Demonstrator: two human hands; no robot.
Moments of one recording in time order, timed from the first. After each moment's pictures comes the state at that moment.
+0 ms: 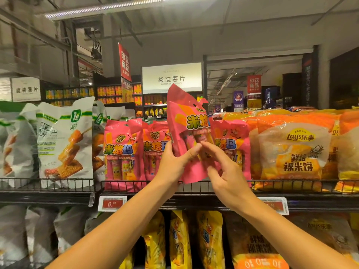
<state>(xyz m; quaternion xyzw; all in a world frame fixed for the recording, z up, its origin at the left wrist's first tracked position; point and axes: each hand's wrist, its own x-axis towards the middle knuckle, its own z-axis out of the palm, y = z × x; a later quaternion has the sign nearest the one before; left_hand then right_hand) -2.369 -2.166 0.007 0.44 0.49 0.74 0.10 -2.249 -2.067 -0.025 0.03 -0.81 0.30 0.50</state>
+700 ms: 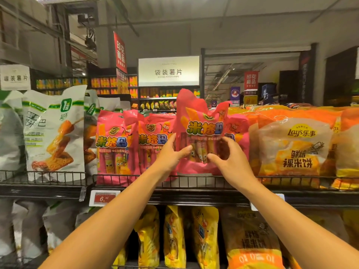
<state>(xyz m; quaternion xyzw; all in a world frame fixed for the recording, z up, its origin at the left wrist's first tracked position) -2.433 -2.122 -0.002 0.48 0.60 0.64 0.08 -2.270 -2.010 -0.018 -0.20 -0.80 0.27 0.49</state>
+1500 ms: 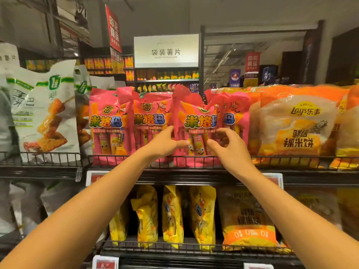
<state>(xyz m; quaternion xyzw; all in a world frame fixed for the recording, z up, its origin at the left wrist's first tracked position) -2.441 -2.138 -0.005 0.50 0.74 0.44 0.05 -2.268 -2.011 -0.039 -0.22 -0.81 0.27 0.48</state>
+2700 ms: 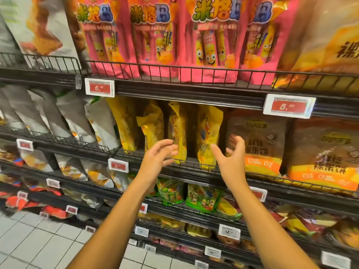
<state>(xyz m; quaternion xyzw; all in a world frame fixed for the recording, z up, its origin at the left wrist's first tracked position) -2.365 -2.200 -0.255 0.23 0.61 0.73 0.20 -2.244 -2.023 -0.268 -0.28 -0.71 0.52 0.38</state>
